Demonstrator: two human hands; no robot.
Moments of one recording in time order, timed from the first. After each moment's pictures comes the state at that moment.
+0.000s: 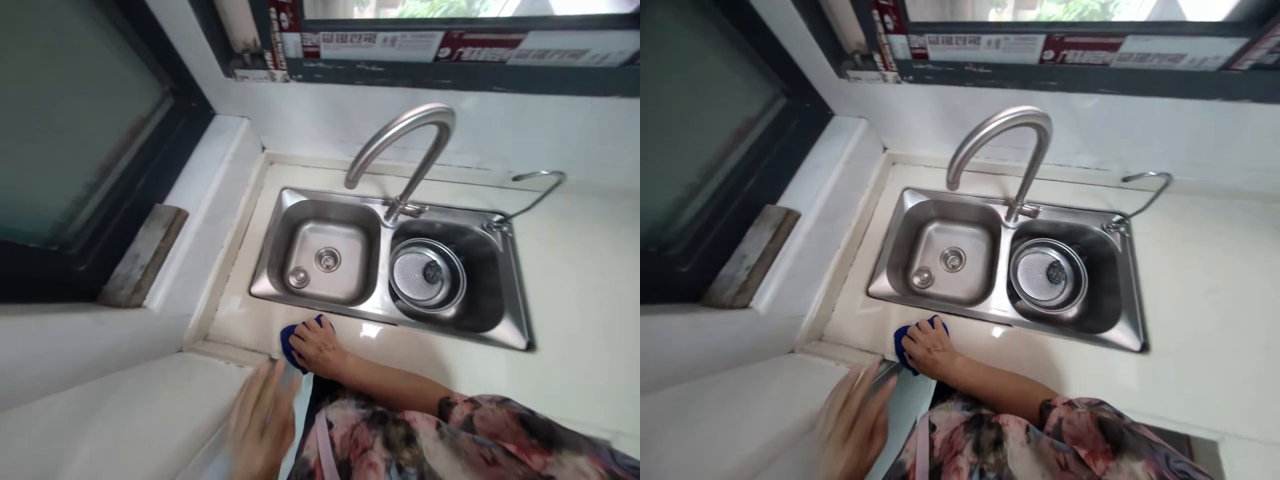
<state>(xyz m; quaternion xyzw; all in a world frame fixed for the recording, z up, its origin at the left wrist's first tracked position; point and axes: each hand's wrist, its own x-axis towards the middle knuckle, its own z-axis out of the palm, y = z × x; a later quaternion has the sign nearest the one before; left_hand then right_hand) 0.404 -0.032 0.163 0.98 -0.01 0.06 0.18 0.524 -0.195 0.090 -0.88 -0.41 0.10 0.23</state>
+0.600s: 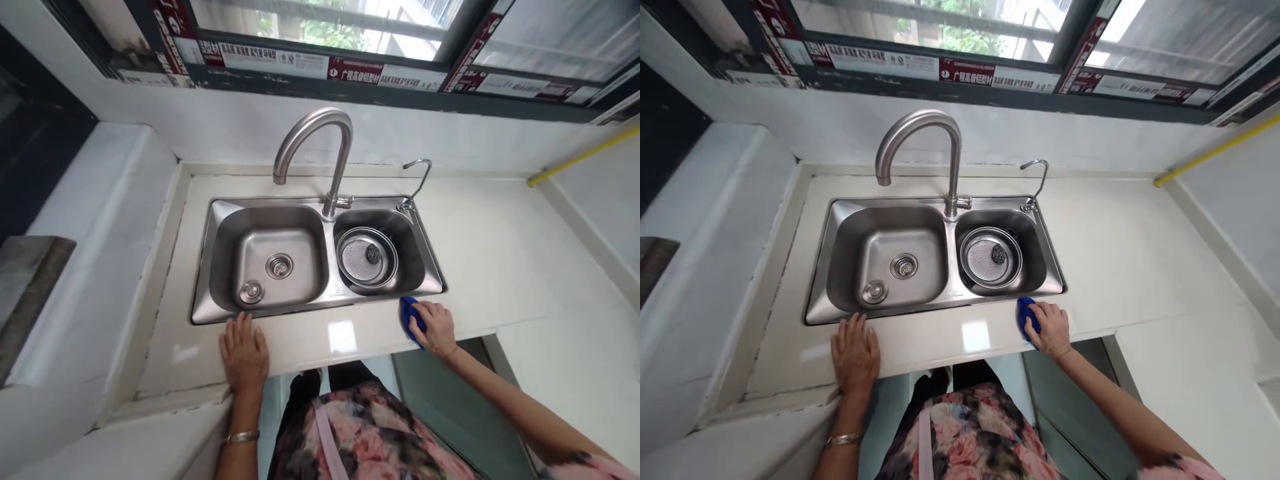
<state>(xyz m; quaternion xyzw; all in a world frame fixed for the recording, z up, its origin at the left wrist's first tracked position) 0.517 -0.053 0.050 0.97 0.01 0.10 0.22 0.415 -0.512 0.089 -1.00 0.04 -0.06 0.00</state>
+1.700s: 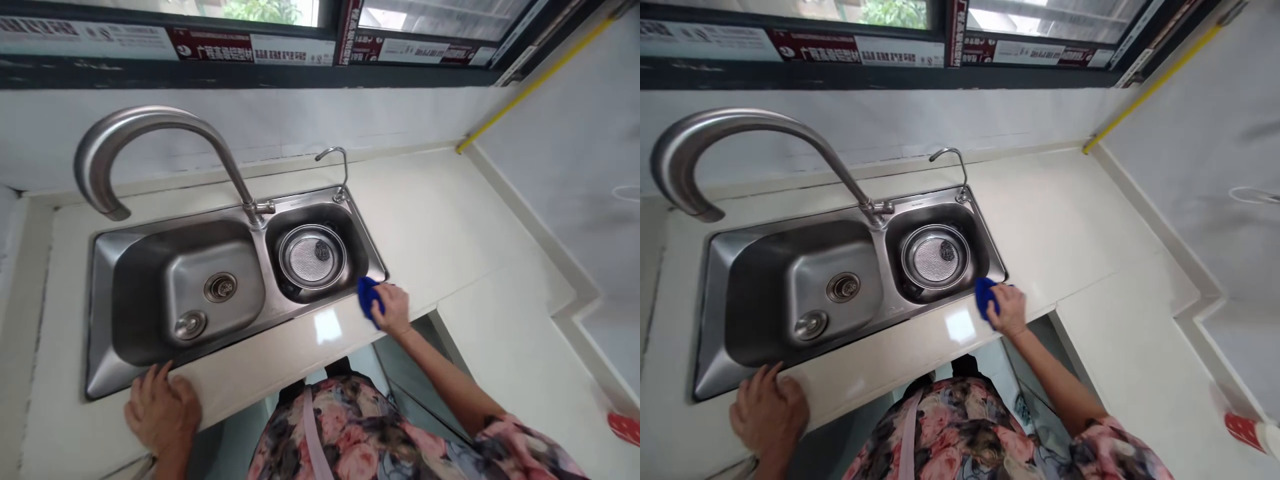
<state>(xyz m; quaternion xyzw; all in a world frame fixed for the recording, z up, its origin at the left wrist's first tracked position) 0.540 -0.072 0.065 0.98 0.07 0.10 0.17 0.418 -0.568 0.067 -0.98 0.16 -0.12 0.07</state>
